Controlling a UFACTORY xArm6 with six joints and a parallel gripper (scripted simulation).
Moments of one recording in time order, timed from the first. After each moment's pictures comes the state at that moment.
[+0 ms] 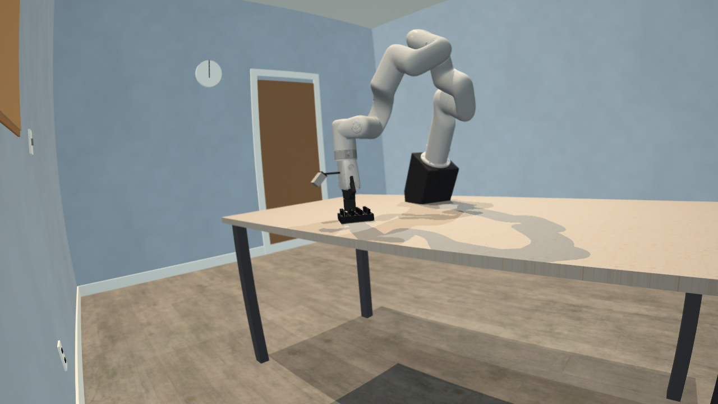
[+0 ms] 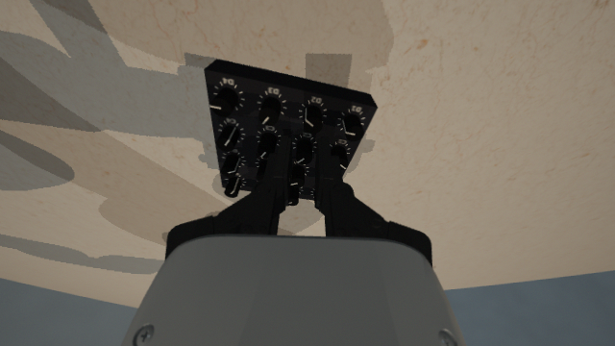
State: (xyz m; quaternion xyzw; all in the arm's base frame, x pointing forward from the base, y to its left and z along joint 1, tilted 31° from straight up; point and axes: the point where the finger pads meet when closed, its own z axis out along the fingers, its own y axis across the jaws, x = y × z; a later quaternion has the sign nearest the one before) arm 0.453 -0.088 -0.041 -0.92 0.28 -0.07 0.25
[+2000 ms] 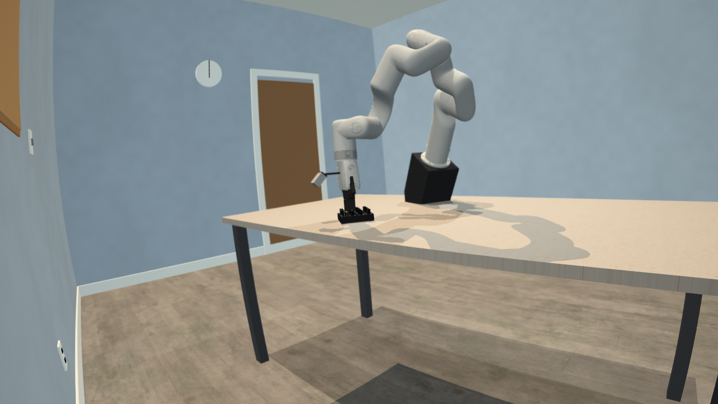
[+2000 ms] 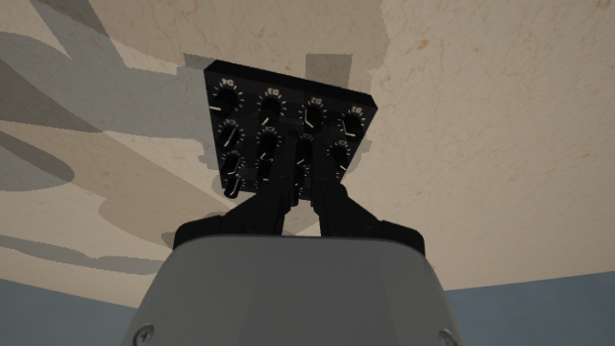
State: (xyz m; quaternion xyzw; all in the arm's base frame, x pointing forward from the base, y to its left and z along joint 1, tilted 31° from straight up) arm 0.454 -0.087 -0.042 -0.92 0.28 -0.07 0.25
